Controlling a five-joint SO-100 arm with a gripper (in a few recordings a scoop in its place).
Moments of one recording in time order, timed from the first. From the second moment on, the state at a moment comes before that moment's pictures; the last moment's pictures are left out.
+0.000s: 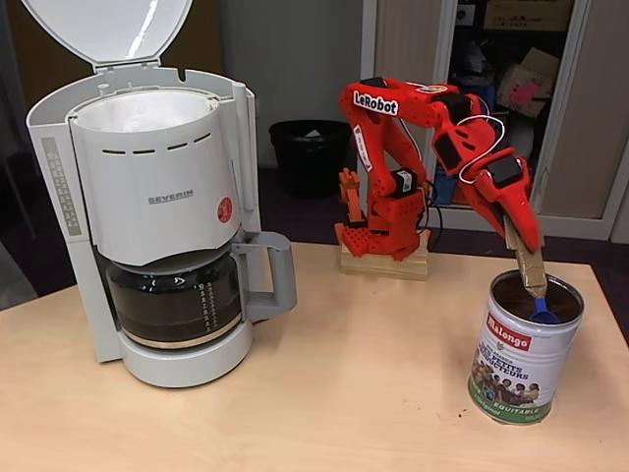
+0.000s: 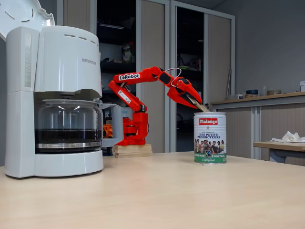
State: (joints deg) arm -45.9 139.2 134.9 45.4 12.7
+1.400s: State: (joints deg) arm -47.6 146.6 144.0 41.6 18.5
